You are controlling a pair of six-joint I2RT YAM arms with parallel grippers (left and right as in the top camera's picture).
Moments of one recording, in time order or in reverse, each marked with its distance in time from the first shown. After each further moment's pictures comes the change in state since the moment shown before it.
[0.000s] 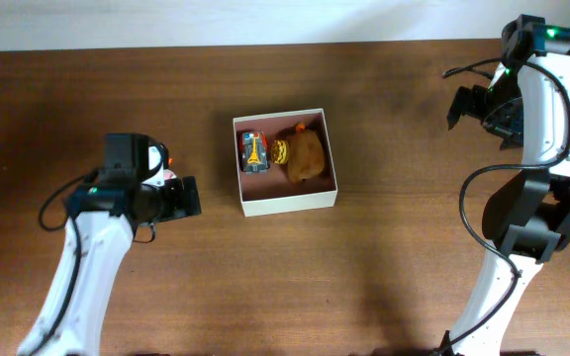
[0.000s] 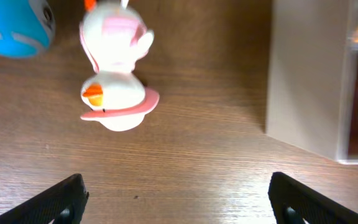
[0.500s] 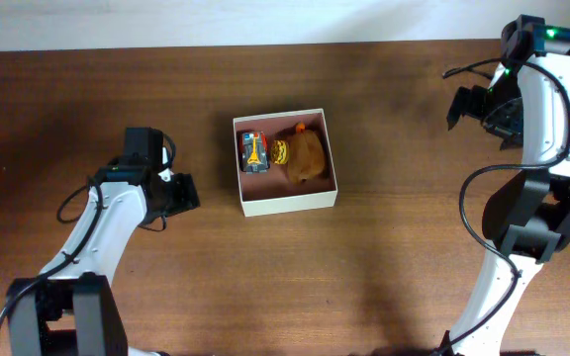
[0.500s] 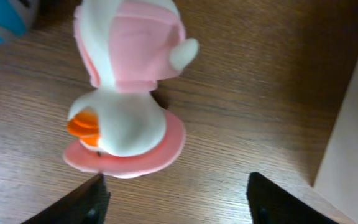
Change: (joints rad) left arm 0.000 0.229 0.000 0.127 -0.061 -0.121; right arm 0.000 0.000 0.000 0.000 0.000 0.000
